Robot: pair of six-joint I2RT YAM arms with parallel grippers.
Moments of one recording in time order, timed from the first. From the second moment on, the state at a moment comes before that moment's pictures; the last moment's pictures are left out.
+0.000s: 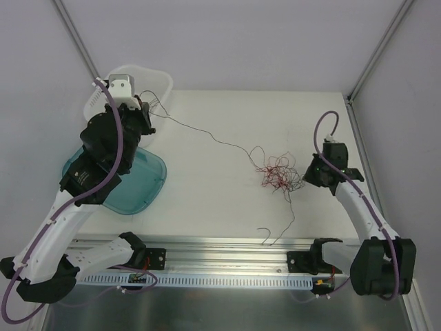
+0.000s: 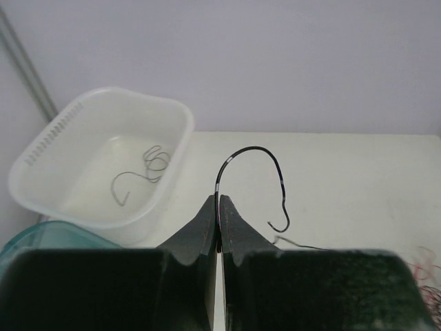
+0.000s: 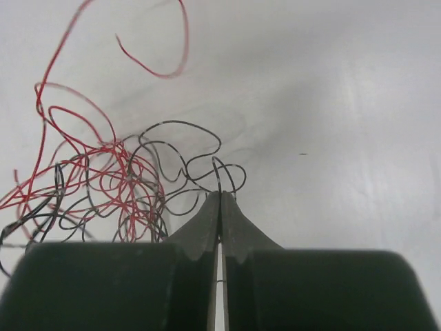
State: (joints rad) left arm -0.66 0.96 1.43 -0.47 -0.58 -0.08; right arm 0.10 1.14 0.74 -0.53 -0.02 0.43
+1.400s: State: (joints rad) left arm -1.07 1.33 0.99 -0.42 -0.11 -0.20; right arm 0.26 0.78 0.80 -0.78 0.04 0.35
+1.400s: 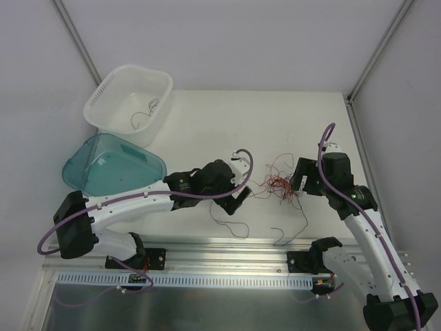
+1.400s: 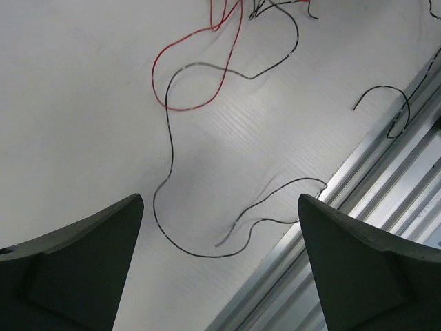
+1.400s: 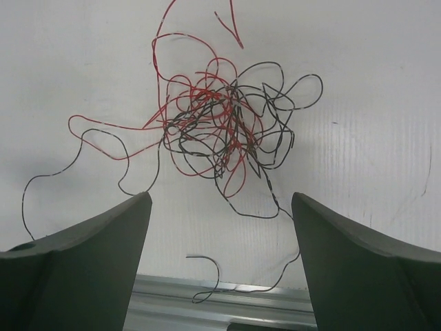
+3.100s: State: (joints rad) left arm -1.16 1.73 1.06 0.24 -0.08 0.14; right arm 0.22 1.01 0.56 -0.44 -0.19 0.58
